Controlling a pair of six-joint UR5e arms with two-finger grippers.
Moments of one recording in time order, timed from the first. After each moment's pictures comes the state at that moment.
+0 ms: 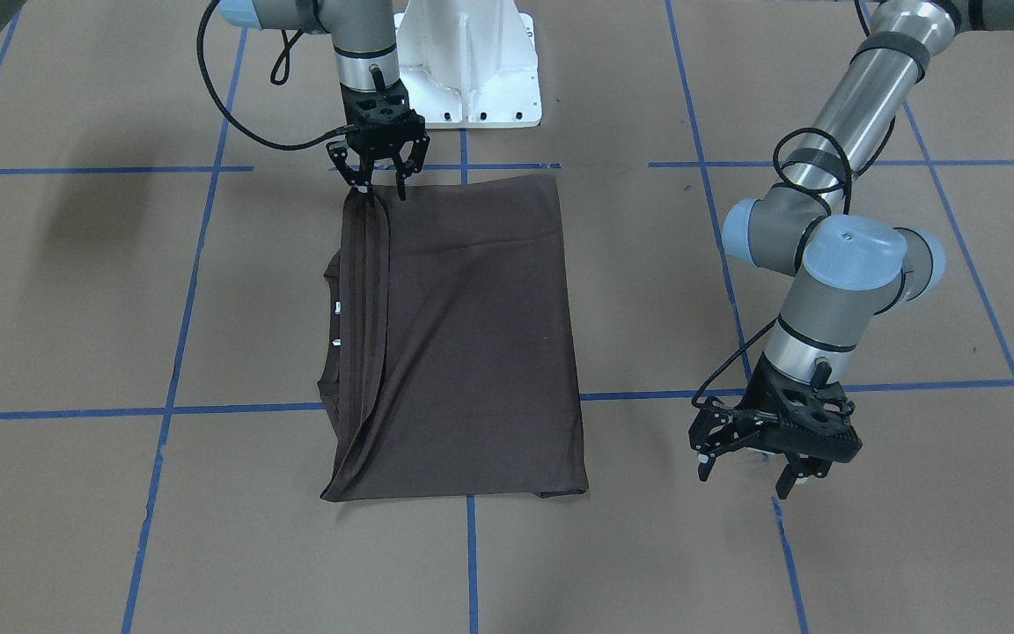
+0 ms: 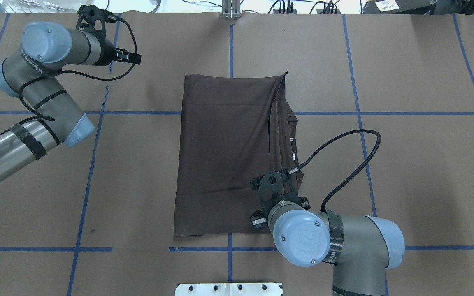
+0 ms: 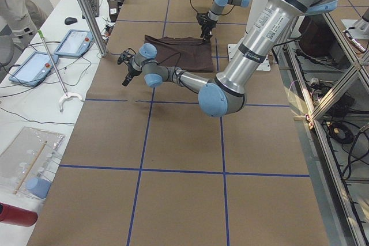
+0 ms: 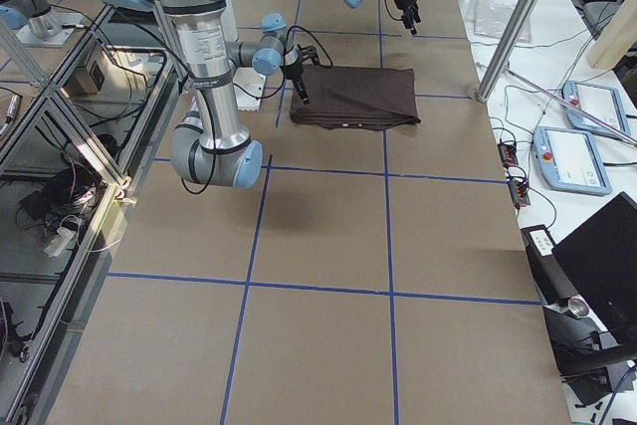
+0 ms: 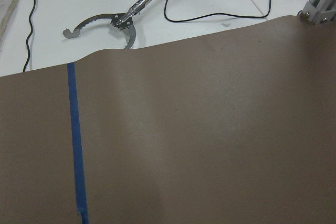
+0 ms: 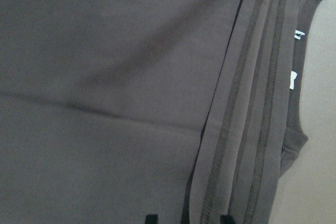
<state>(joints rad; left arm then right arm) -0.89 -2.17 -1.18 -2.44 -1.75 -0.78 0.19 -1.13 1.96 -1.62 1.41 1.09</state>
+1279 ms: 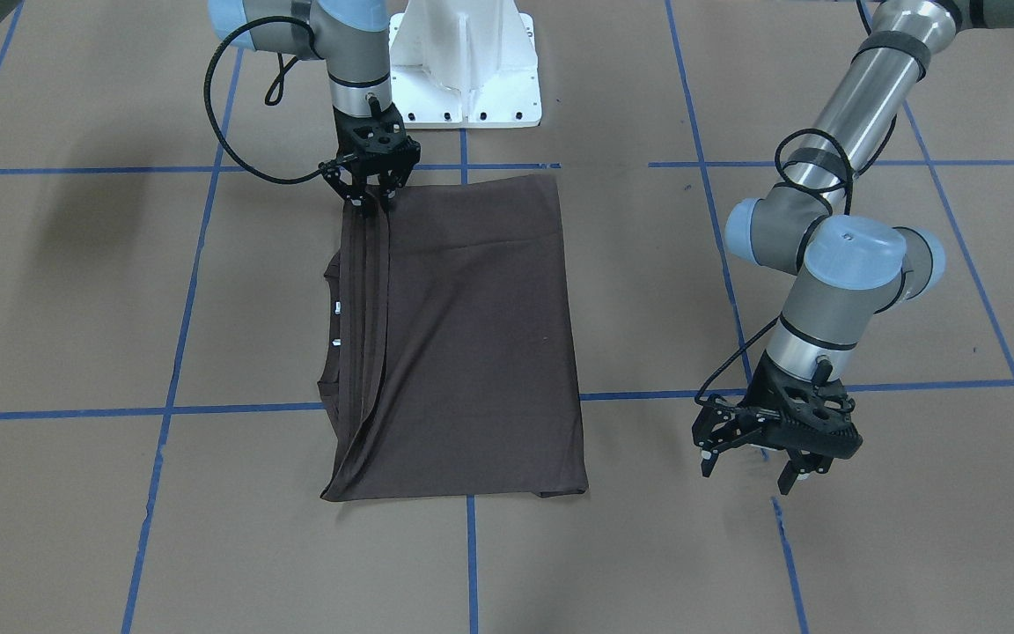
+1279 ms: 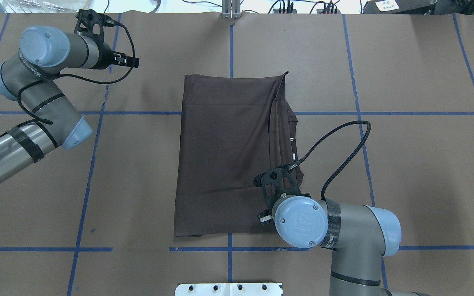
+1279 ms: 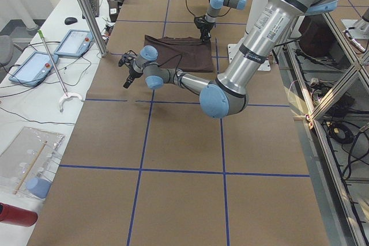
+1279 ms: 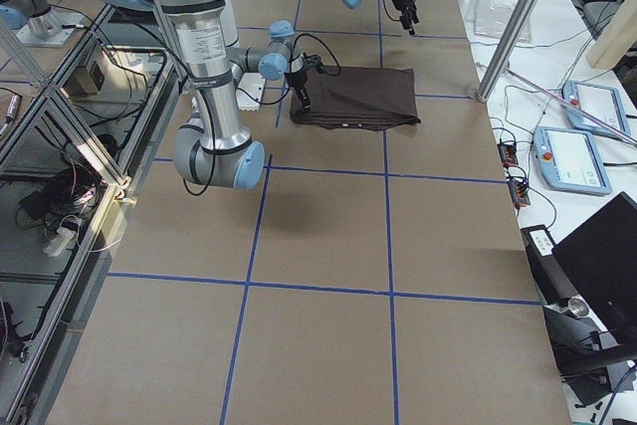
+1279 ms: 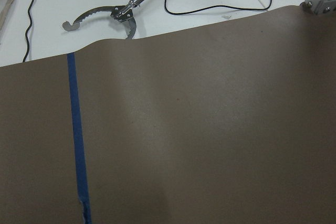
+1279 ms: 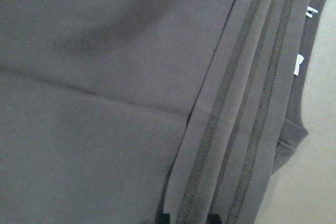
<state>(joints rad) -0.89 -2.16 -1.18 -2.45 -1.75 -0.78 0.23 -1.13 1.92 -1.62 1.49 1.01</state>
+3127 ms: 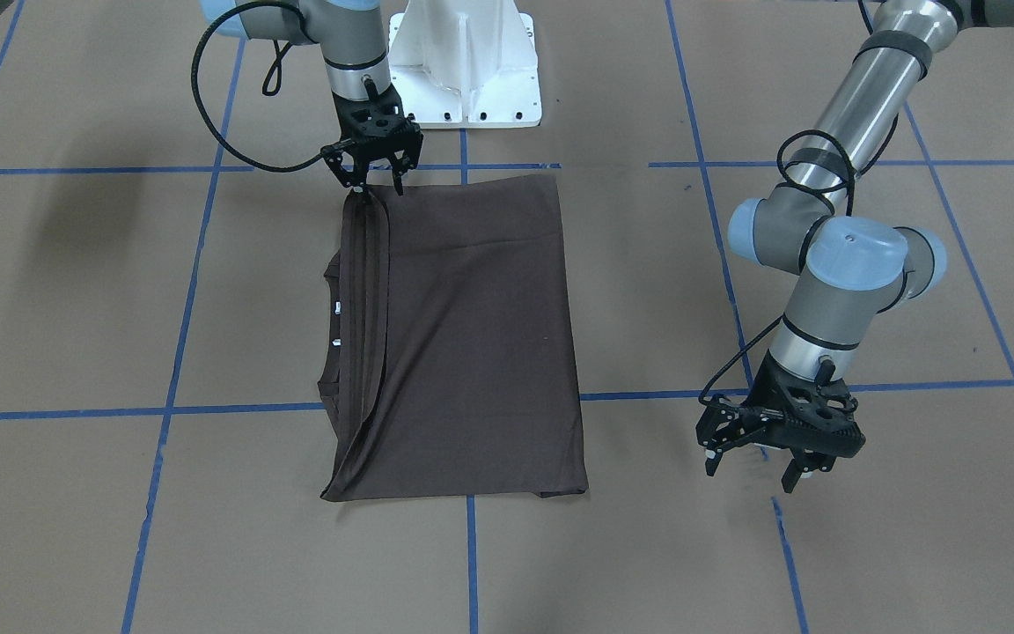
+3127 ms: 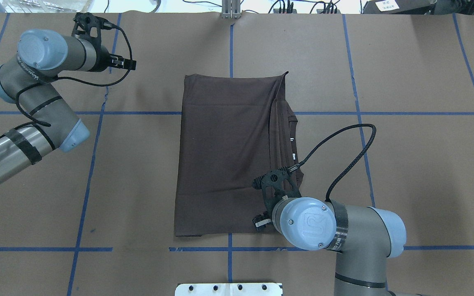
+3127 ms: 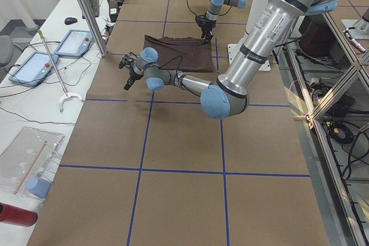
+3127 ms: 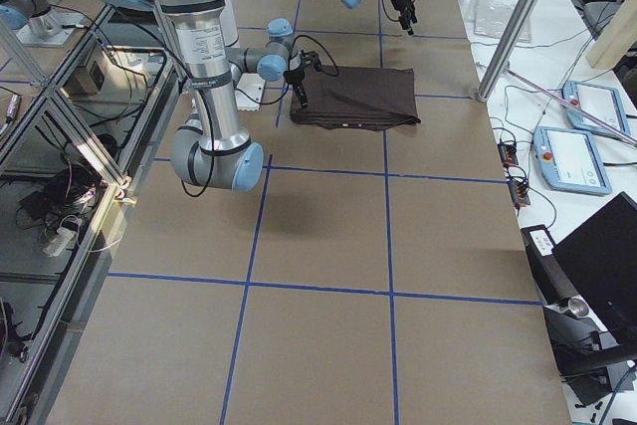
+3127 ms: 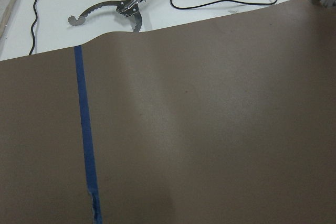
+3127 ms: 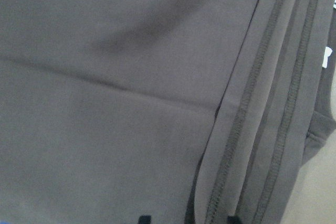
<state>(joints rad) -0.88 -2.14 -1.18 -2.45 -1.74 -0.78 0.22 -1.15 1.93 -1.53 1.53 1.03</state>
